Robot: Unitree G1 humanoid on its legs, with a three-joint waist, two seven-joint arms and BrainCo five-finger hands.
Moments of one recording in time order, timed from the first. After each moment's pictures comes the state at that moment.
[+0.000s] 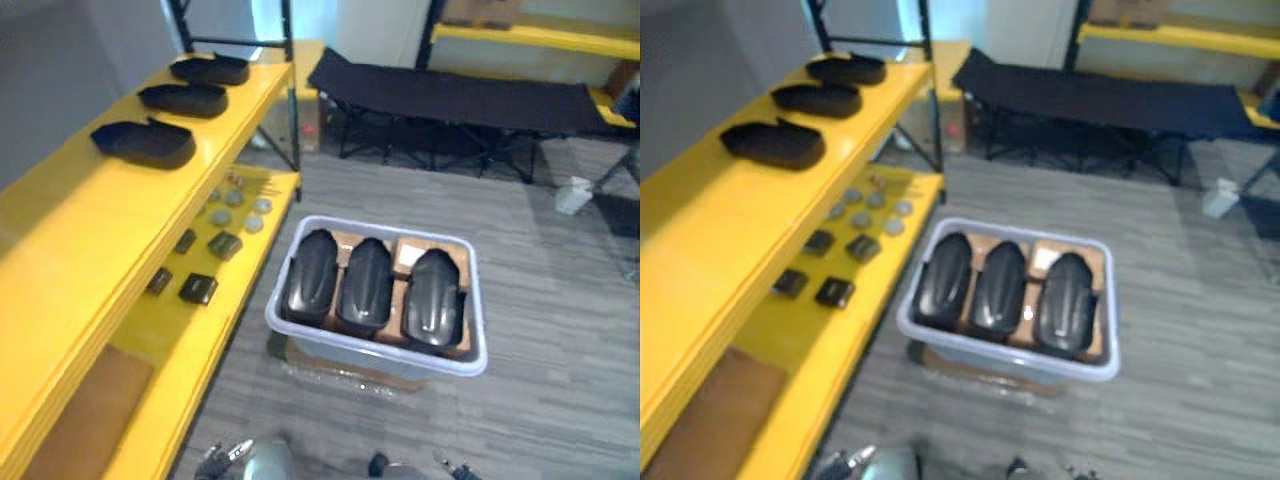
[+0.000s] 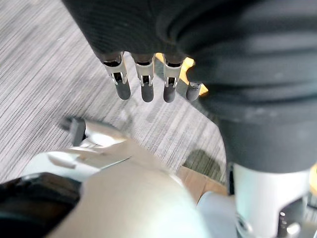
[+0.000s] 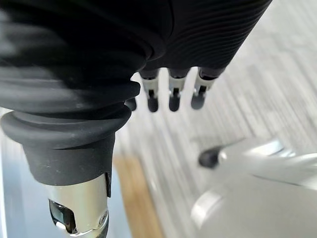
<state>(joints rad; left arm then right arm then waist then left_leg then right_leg) 0.10 0.11 0.14 1.00 -0.18 -0.02 0.01 0.10 -0.09 -0.39 1.17 0.38 -0.06 -0.11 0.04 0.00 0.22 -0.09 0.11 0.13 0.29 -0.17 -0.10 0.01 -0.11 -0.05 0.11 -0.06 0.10</state>
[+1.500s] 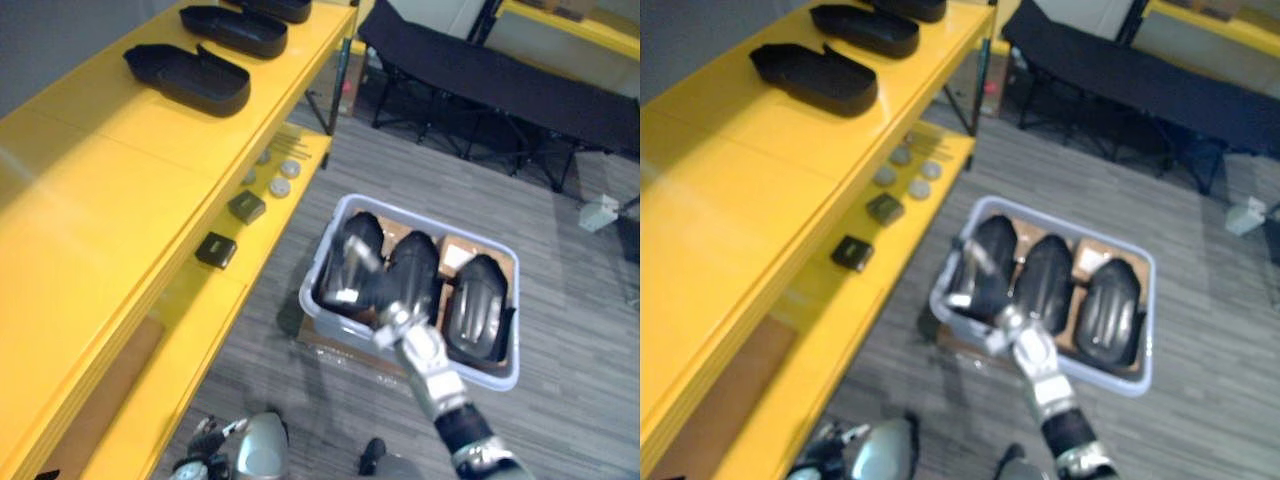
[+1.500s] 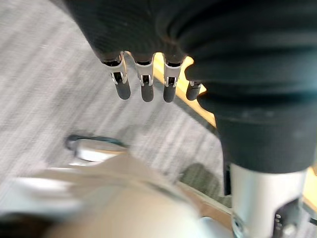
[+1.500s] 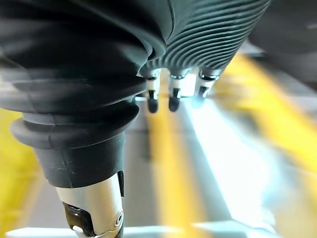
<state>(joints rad) 0.15 0.18 0.07 0.93 -0.25 -0.05 0.06 -0.36 -0.20 0.12 0.13 0.31 -0.31 0.15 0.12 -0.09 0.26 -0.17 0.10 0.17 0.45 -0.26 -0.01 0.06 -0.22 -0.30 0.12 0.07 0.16</state>
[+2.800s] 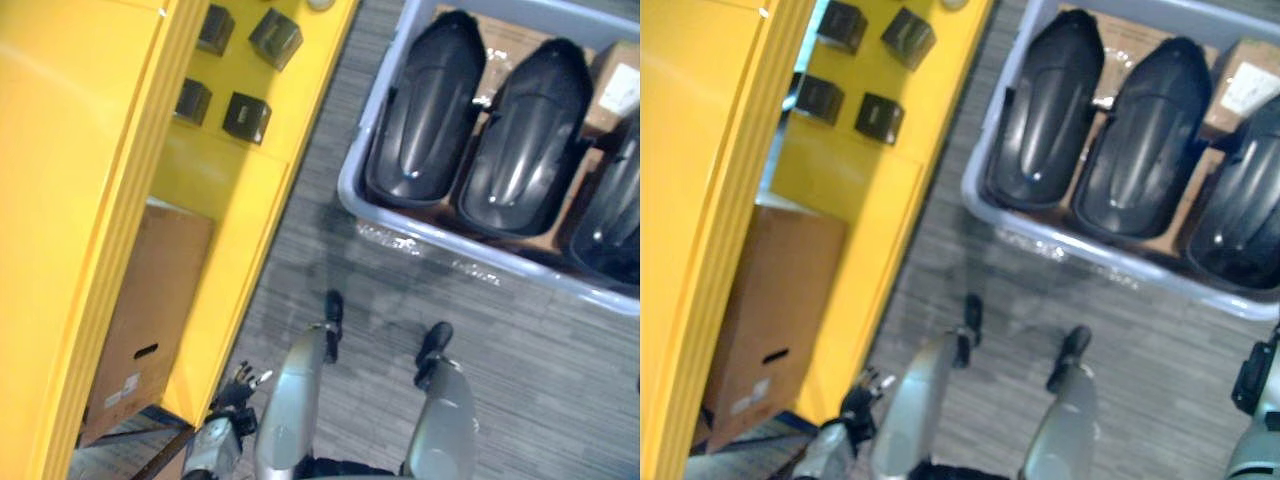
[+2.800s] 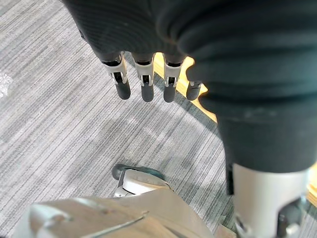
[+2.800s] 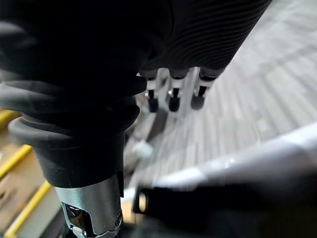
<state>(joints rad) -0.06 0.12 -0.09 0.96 -0.51 -0.21 -0.05 -0.90 -0.98 -0.22 1.24 0.30 -0.06 -0.35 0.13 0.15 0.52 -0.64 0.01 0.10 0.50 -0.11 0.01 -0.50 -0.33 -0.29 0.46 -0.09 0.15</state>
